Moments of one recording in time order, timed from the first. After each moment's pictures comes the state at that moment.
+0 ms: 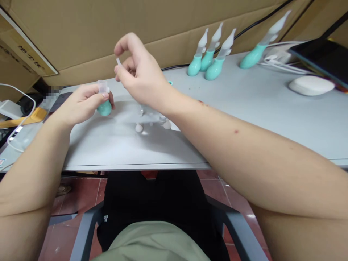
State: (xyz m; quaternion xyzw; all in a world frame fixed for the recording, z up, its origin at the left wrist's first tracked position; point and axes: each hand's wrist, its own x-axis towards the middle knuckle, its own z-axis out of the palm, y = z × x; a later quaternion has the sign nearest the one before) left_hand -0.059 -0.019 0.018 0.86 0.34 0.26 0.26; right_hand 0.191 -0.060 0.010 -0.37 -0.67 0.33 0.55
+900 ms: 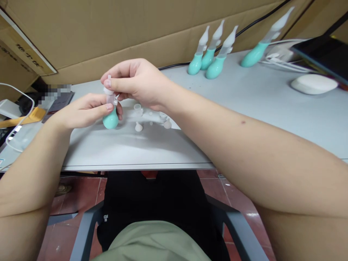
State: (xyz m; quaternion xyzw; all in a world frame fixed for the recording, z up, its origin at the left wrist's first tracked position) left_hand -0.062 -0.018 0.014 0.89 0.25 0.15 0.35; right_hand 0.202 -0.068 0.011 -0.32 -0.63 0.53 0.47
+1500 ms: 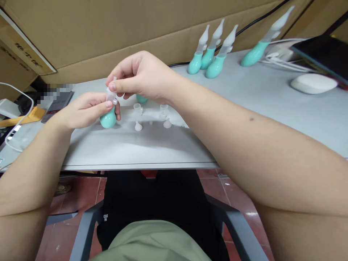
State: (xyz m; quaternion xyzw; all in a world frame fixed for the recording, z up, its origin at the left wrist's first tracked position) left_hand -0.062 -0.023 0.013 0.89 0.27 0.16 0.33; right_hand 0.209 -0.061 0.019 -0.38 -0.68 0.44 0.46
